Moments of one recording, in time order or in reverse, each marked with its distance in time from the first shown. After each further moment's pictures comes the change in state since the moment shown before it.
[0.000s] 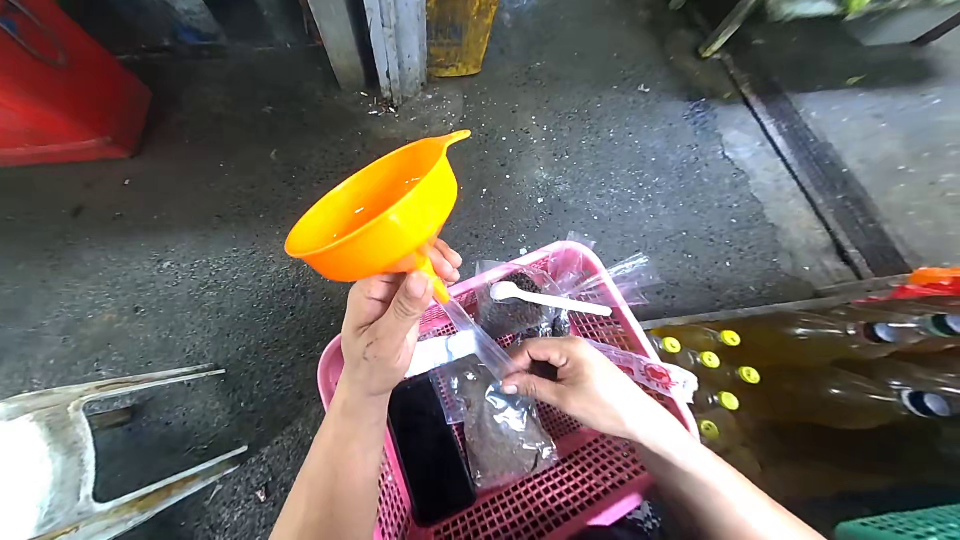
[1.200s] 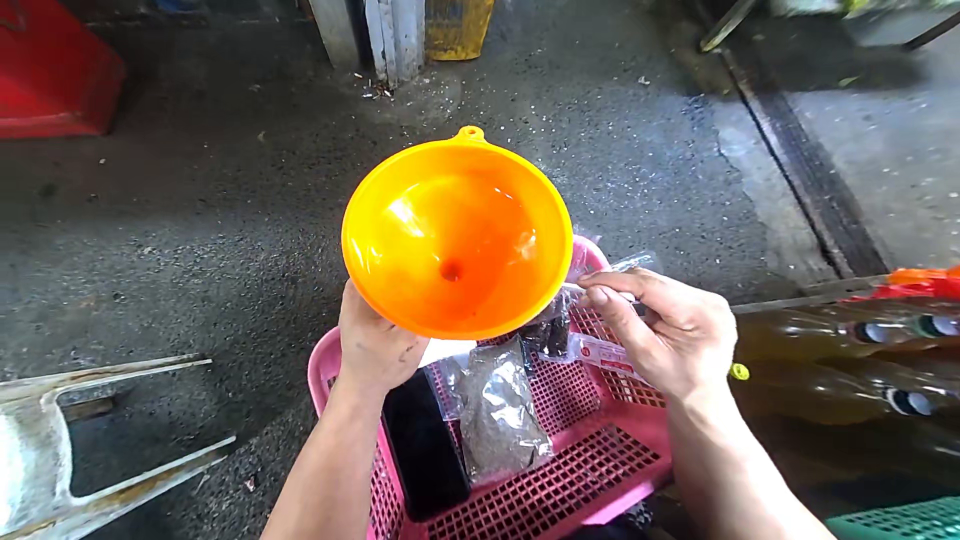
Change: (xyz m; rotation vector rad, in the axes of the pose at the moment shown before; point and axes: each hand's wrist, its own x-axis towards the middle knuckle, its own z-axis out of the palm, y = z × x) left_hand -0.022 -0.002 -0.001 0.567 0.231 0.040; right_hand 0.006 0.001 -0.051 -0.352 0.617 -0.370
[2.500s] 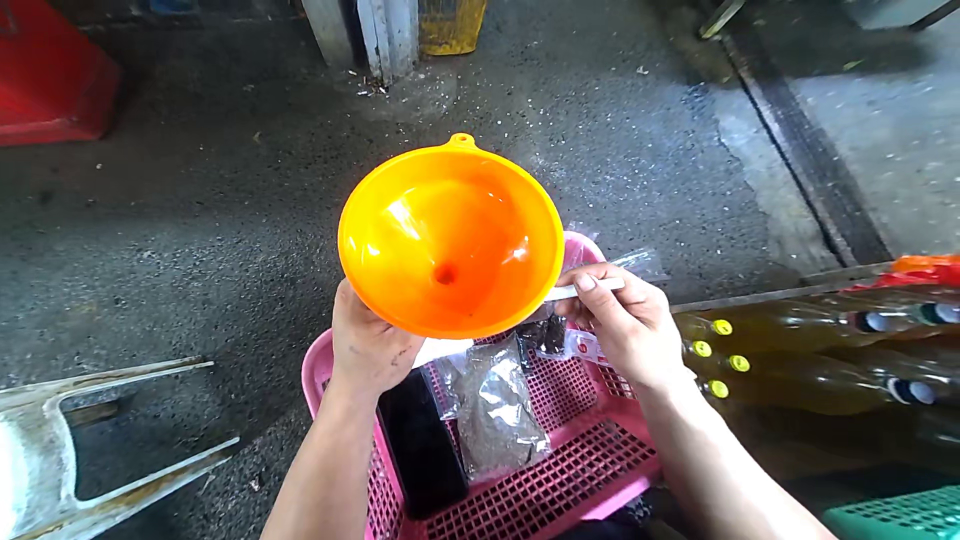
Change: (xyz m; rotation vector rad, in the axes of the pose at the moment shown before) left_hand 0.002 0.000 0.000 0.056 -0.058 0.039; right_hand -0.014 0.007 0.022 0.535 -0.021 0.430
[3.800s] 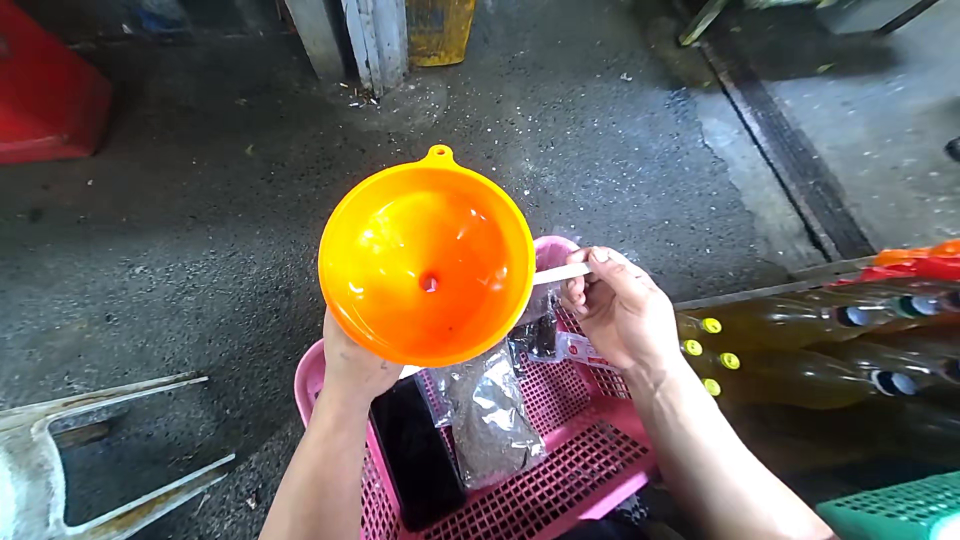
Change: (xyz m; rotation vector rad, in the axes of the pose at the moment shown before) left_hand -0.005 -0.002 0.001 0.065 0.049 -0.004; right_hand 0.016 -0.003 -0.005 0.490 0.174 0.287
